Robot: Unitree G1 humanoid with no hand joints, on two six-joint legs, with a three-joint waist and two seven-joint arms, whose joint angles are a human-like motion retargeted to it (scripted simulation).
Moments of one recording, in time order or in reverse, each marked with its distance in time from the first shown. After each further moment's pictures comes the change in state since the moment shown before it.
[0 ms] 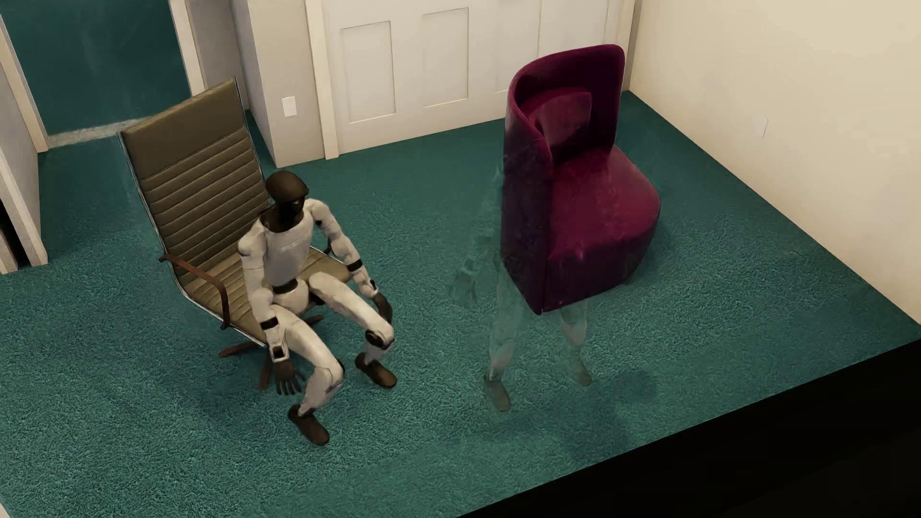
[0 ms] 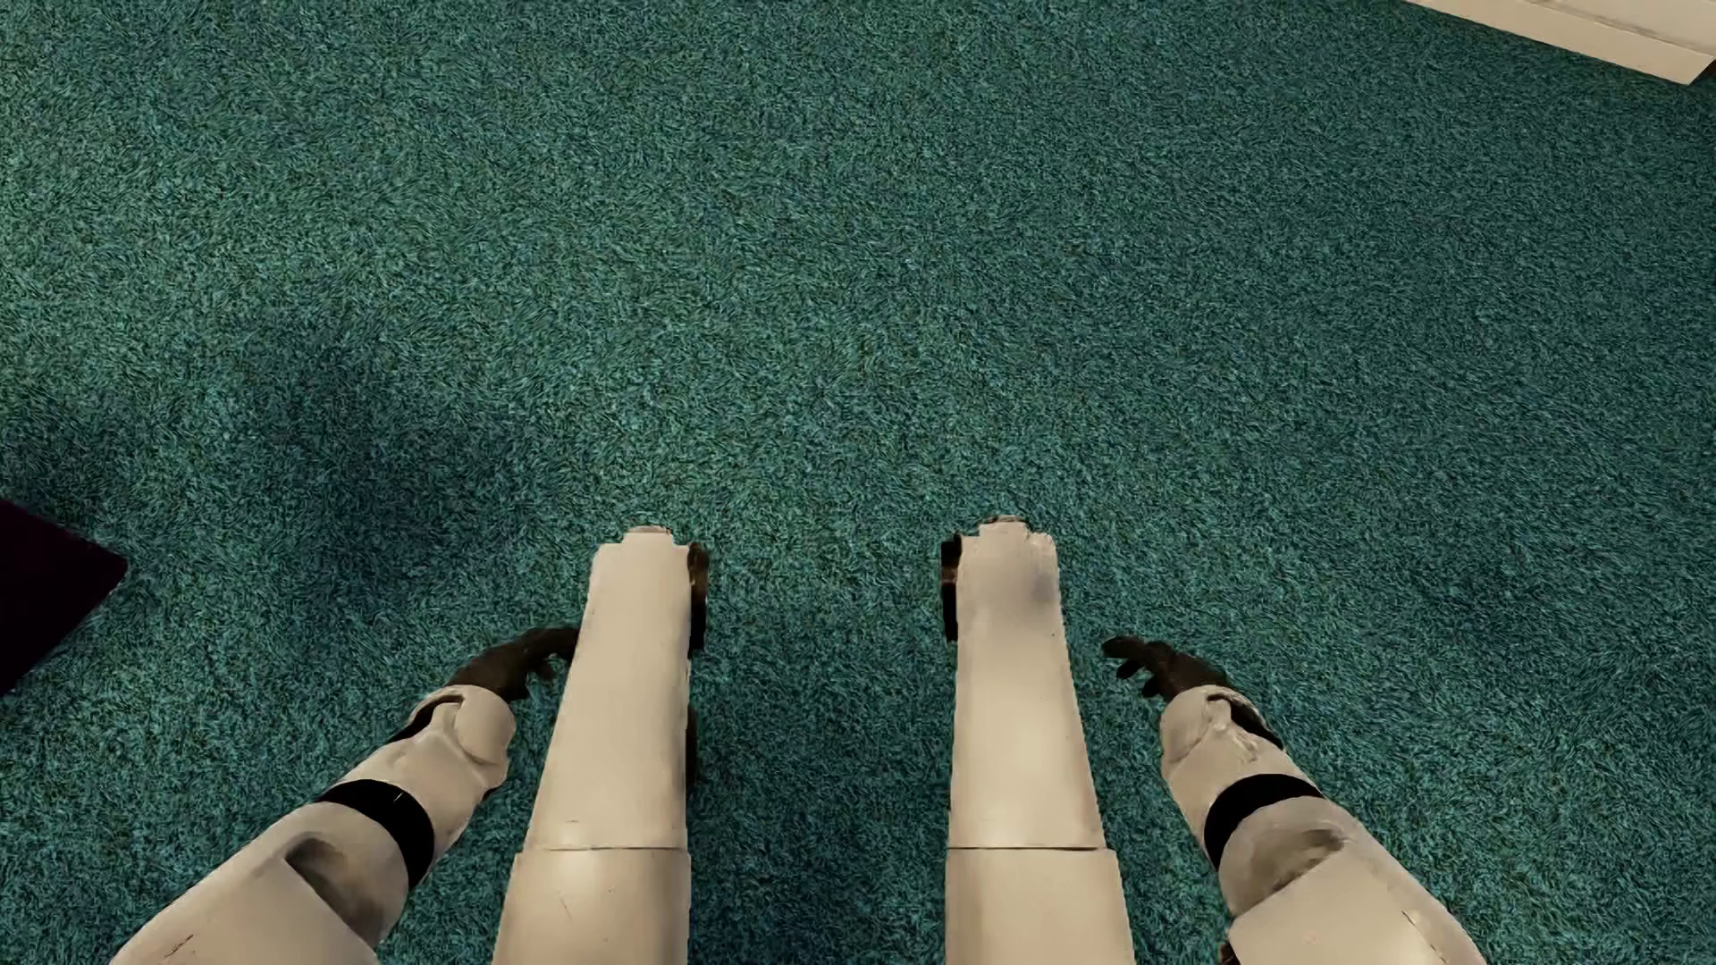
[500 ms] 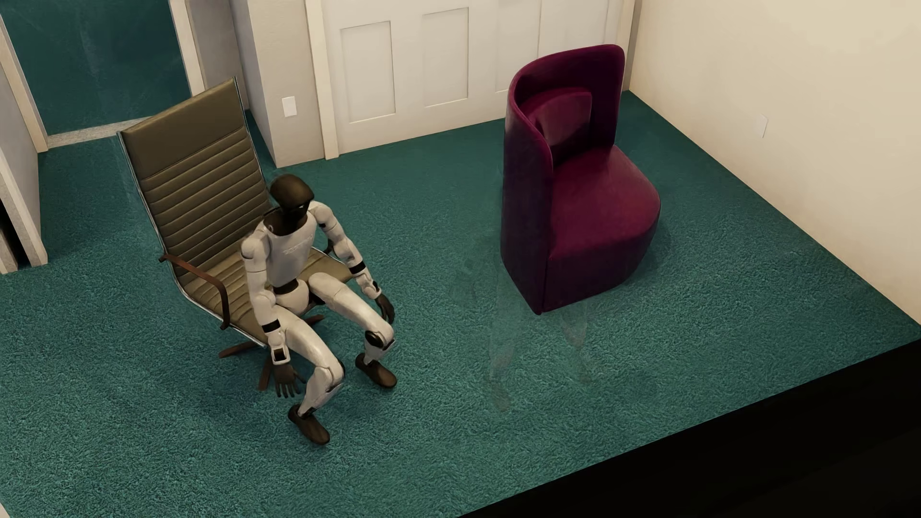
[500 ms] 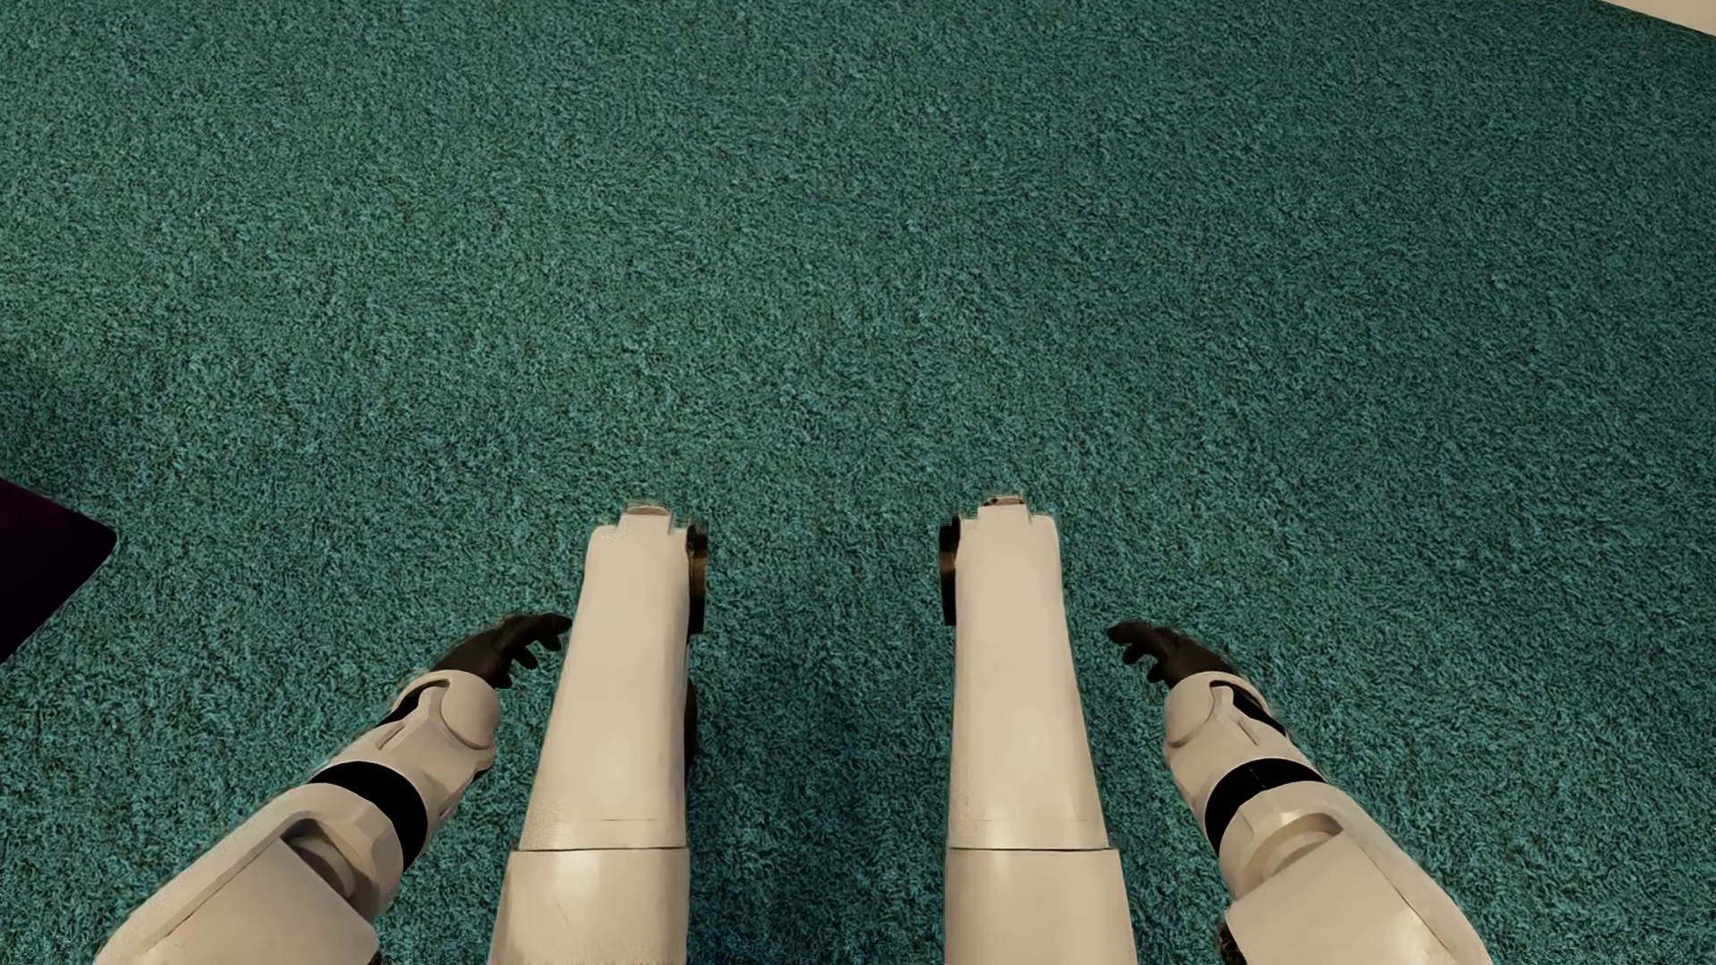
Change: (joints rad) body -0.029 -0.029 0.002 -0.005 0.011 -0.001 -0.003 0.004 0.025 0.001 0.000 -0.036 -0.029 -0.002 -0.001 0.008 -0.003 -0.009 -0.003 0.005 0.003 0.040 0.020 -0.014 0.006 0.012 0.000 -0.011 -0.006
